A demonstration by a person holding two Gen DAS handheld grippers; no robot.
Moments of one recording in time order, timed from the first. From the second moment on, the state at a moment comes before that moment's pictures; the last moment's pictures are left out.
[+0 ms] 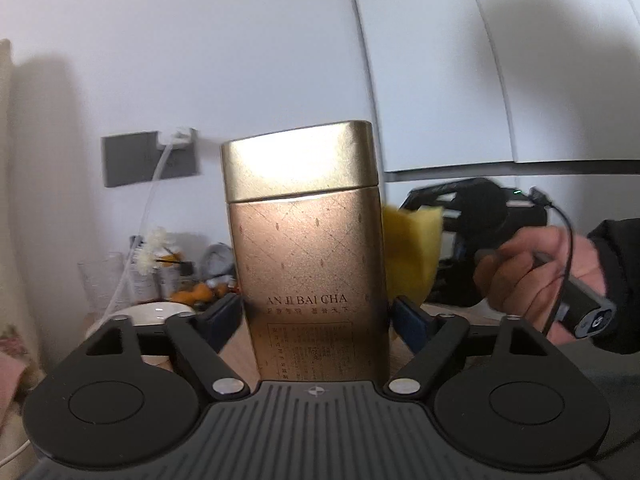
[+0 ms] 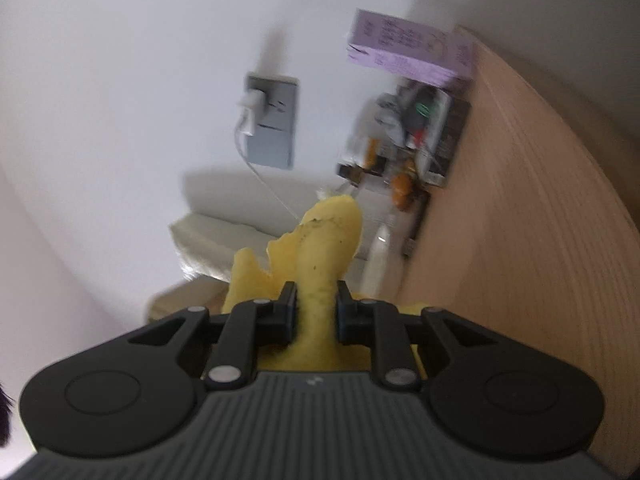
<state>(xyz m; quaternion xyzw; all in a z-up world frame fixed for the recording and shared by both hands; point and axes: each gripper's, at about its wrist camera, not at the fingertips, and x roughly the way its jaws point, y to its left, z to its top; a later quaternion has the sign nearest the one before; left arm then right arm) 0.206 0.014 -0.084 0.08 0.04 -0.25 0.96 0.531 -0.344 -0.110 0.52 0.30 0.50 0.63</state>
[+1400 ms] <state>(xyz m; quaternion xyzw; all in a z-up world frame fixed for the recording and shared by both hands) 0.174 0.011 -0.080 -0.03 0.01 -0.18 0.98 0.491 -0.351 -0.080 0.49 0.26 0.50 0.66</state>
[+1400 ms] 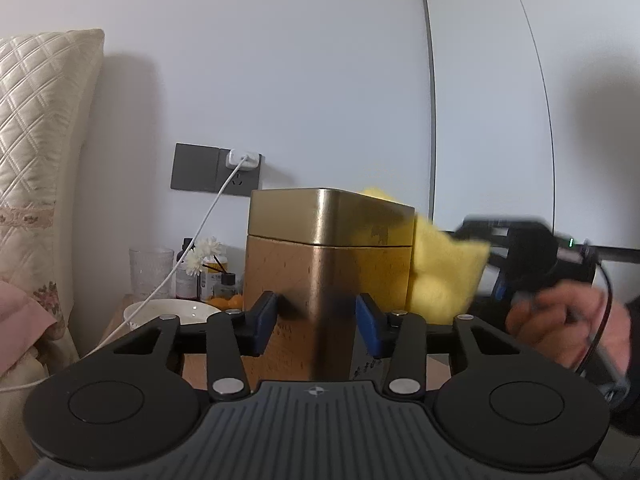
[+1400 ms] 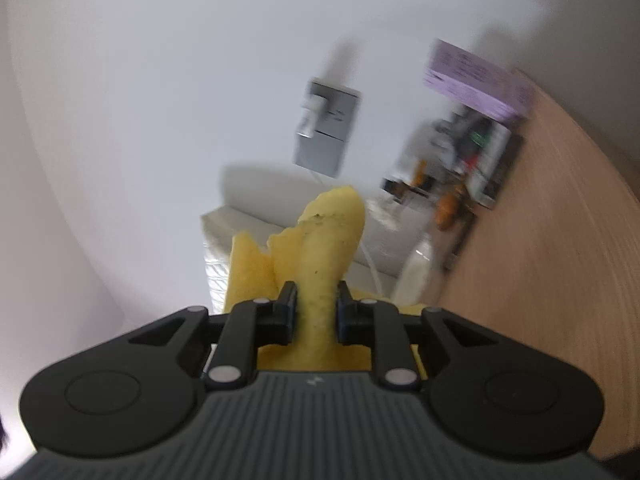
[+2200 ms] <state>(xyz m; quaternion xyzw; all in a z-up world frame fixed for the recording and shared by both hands) 0.173 0.009 -0.096 -0.04 0.02 -0.15 0.99 0.474 -0.348 -0.078 0.48 0.26 0.48 0.69</state>
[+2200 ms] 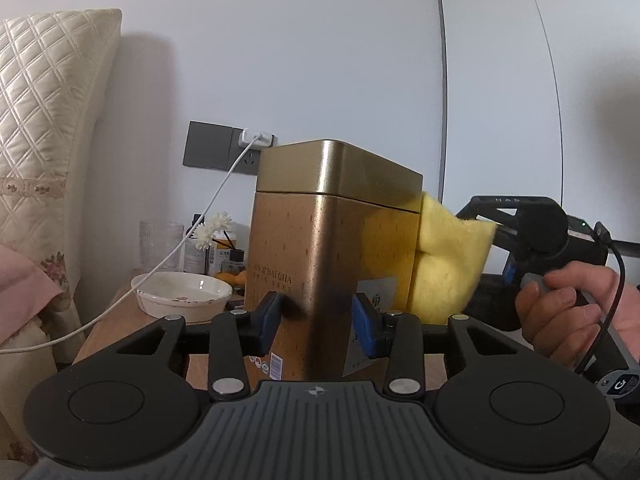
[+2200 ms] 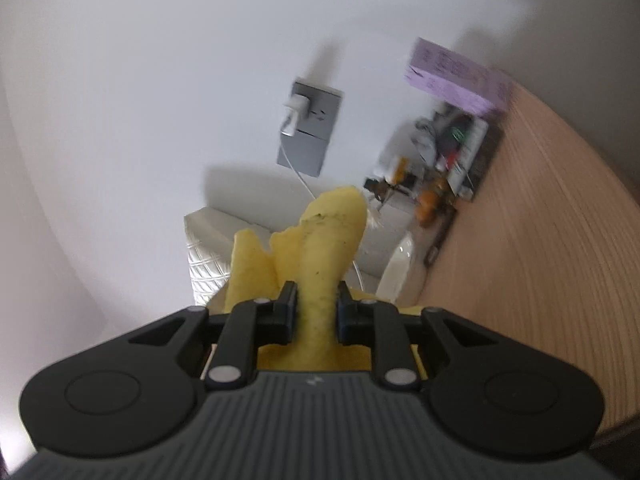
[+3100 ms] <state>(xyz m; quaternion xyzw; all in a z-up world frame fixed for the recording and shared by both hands) 0.170 0.013 -0.102 -0.05 0.00 -0.13 0.99 0.472 -0.339 -0.091 0.50 0.26 0.48 0.67</state>
